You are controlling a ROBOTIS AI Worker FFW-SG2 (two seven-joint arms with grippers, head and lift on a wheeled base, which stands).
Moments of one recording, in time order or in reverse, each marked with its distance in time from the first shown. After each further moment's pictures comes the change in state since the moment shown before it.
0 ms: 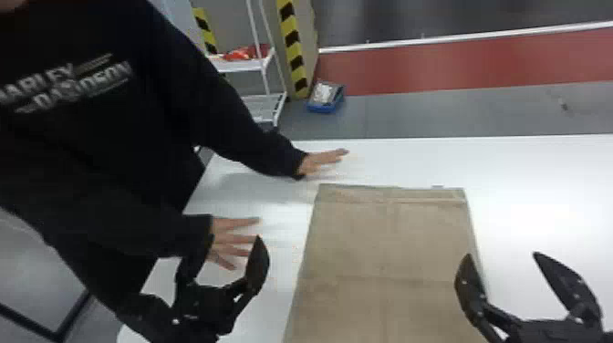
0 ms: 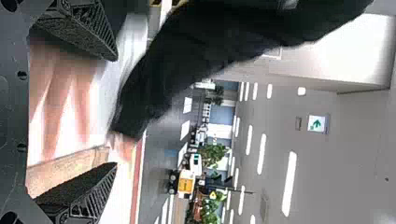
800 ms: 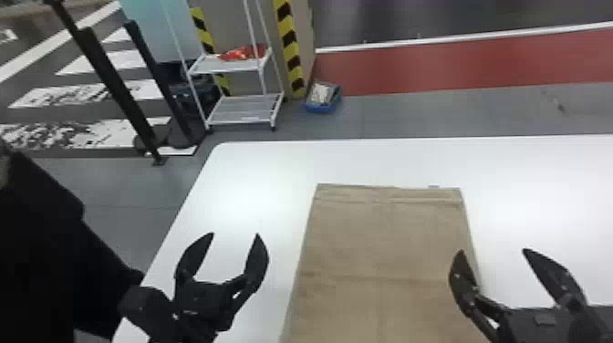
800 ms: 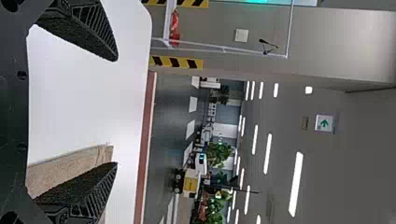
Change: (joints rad) left arm -0.010 -0.003 0.003 -0.017 -0.008 0.052 0.004; right arm -0.053 0.000 -0.005 0.011 -0.005 0.096 -0.002
